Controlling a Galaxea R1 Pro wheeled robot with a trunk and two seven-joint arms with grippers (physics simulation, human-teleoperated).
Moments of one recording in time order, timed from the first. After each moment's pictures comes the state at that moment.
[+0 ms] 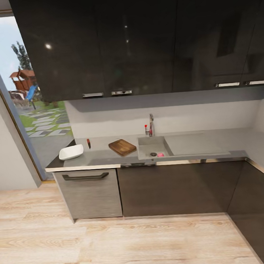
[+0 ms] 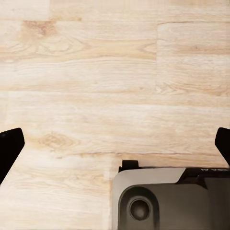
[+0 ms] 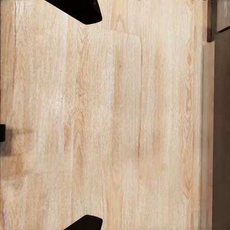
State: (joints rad) left arm 0.00 0.06 0.01 -0.48 0.01 -0.10 0.00; right arm 0.00 0.02 0.01 -0.48 0.01 -0.36 0.00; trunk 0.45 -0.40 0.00
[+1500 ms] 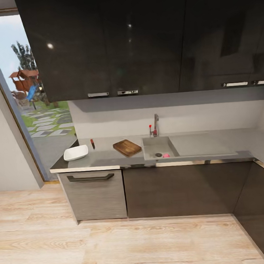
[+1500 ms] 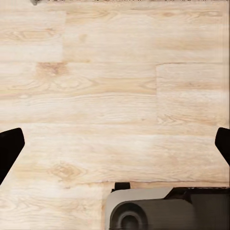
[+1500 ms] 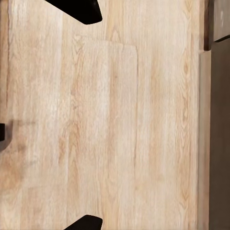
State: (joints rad) left arm 0.31 0.04 0.00 -0.95 0.01 -0.11 0.00; right arm 0.00 0.02 0.00 -0.48 0.01 -0.36 0.00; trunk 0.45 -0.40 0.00
